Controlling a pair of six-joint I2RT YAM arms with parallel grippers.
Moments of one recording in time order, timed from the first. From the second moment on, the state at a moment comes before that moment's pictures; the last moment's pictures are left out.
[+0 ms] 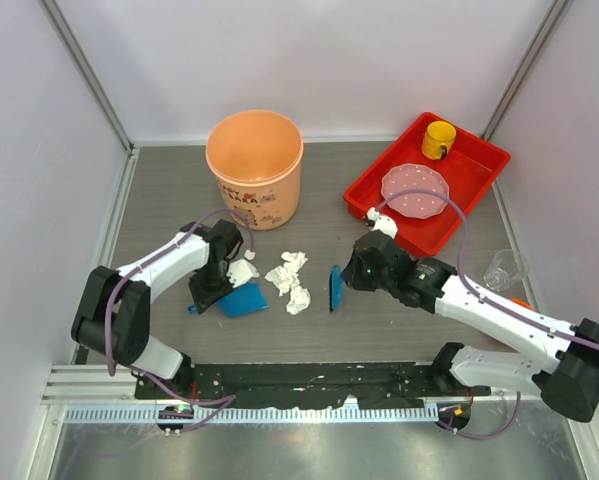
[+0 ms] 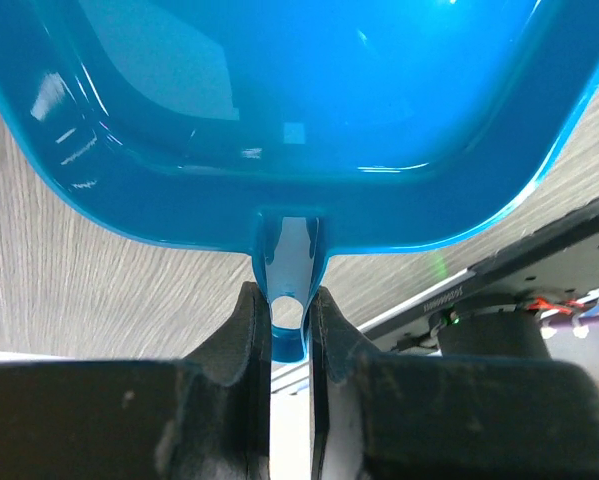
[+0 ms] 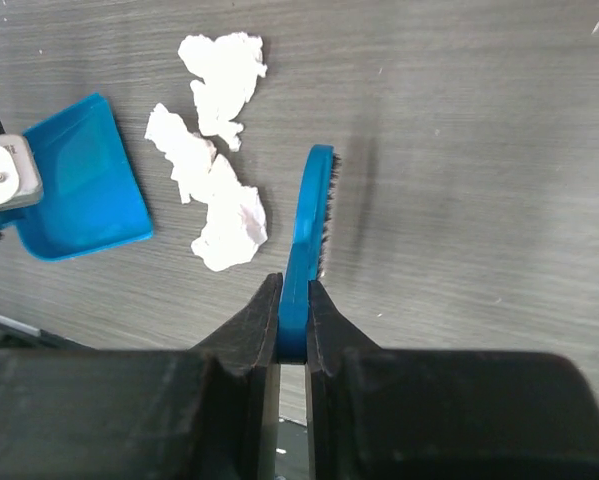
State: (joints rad) left arm -0.42 1.50 0.91 -1.10 -0.04 0.61; right arm 0.86 1.08 0.82 -0.52 0.23 0.86
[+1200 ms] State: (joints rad) left arm -0.42 1.64 0.96 -1.02 0.05 0.54; right arm 1.07 1.47 0.91 0.12 0.14 0.25
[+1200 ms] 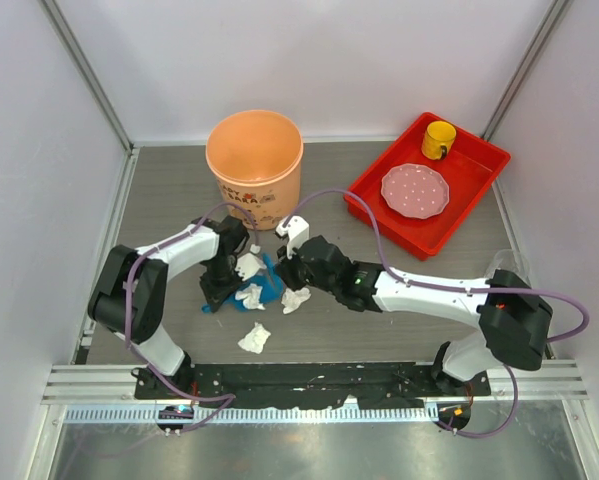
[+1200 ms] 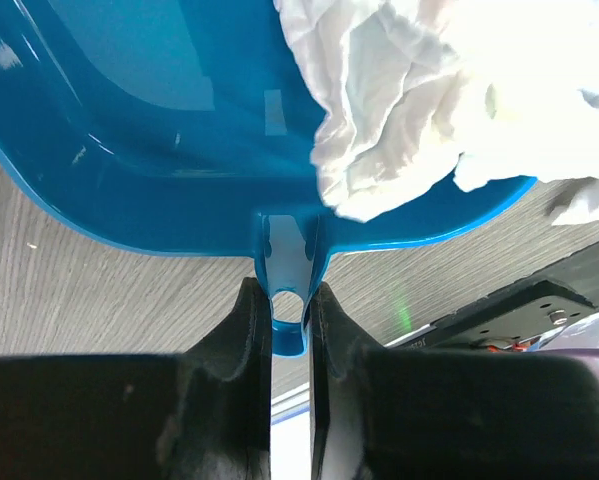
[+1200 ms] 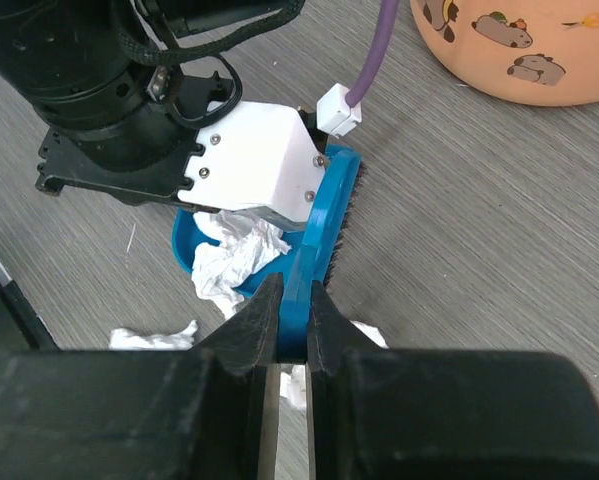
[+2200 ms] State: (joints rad) left arm -0.44 1.49 0.87 -1.06 0.10 0.76; right arm 1.09 1.23 0.86 -0.51 0.38 0.73
